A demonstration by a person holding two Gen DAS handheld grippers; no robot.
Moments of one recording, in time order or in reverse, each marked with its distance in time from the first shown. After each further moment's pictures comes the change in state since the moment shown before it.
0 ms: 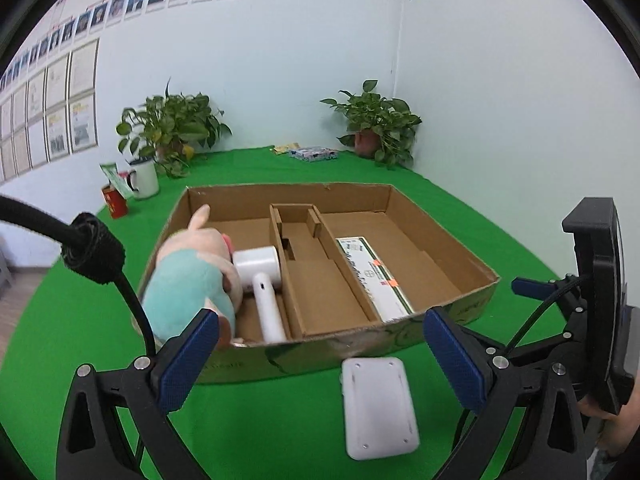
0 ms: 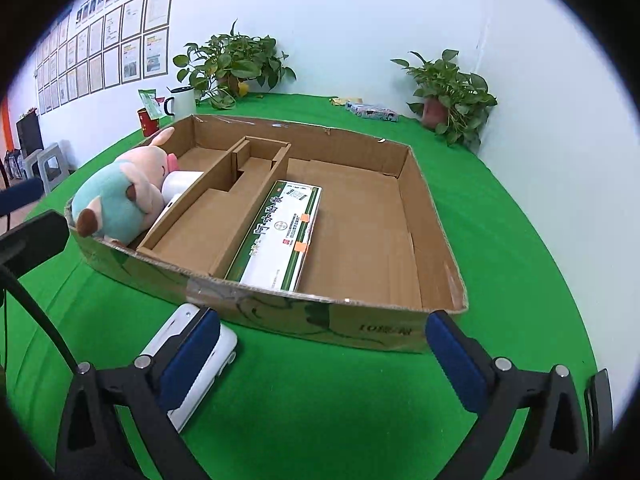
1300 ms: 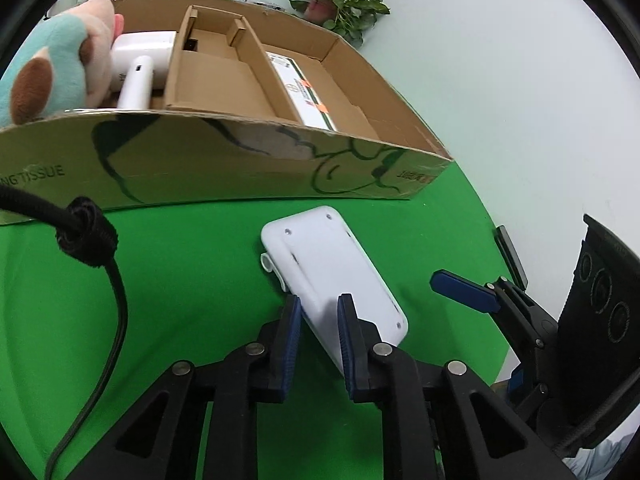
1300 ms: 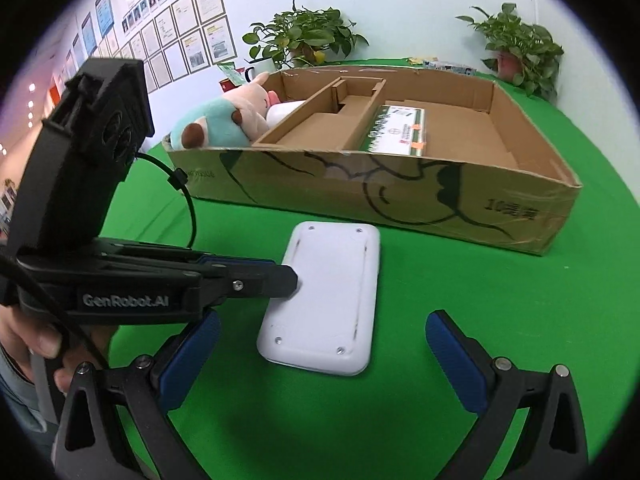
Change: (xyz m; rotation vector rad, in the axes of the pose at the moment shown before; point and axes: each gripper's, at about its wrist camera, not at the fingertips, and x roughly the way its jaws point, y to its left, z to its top) left arm 0.095 -0.024 -0.086 -0.200 0.475 -0.389; right arm -0.010 0.025 -0.075 0.009 0.094 0.351
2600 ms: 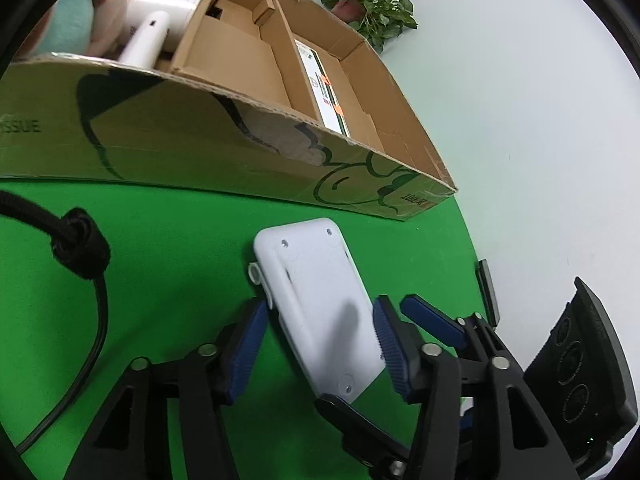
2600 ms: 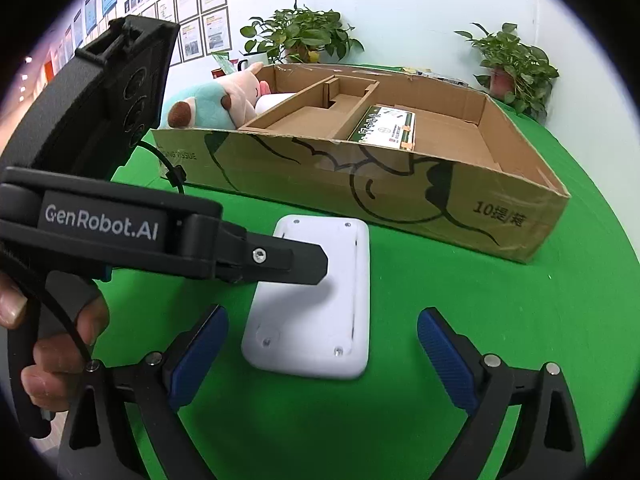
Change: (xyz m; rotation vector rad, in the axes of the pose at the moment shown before) left arm 0.020 0.014 0.010 -0.179 0.018 -0.113; right arm 0.018 -0.002 -0.002 -0.088 -0.012 -0.070
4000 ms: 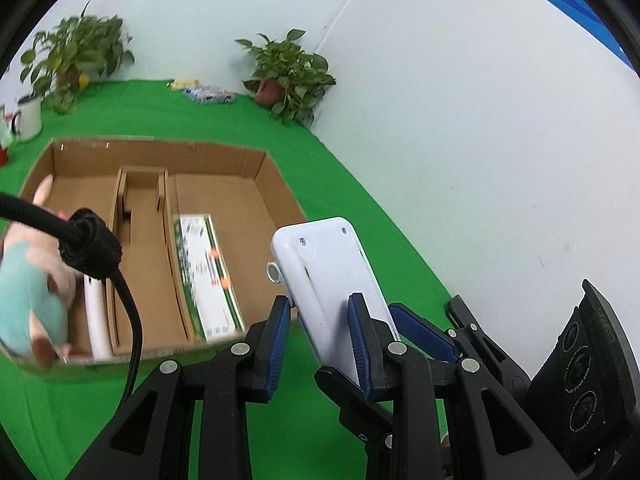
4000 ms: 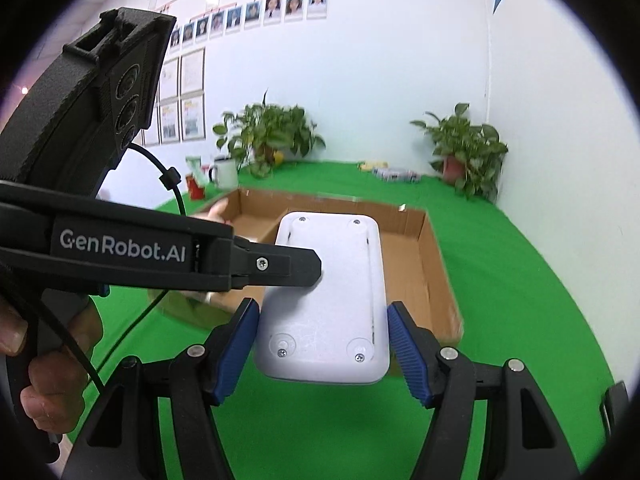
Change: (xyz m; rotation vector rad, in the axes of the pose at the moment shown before) left arm -0.104 -0.165 0.071 0.329 -0.231 0.059; right arm -0.097 -0.040 0.066 0.038 -0.341 -0.085
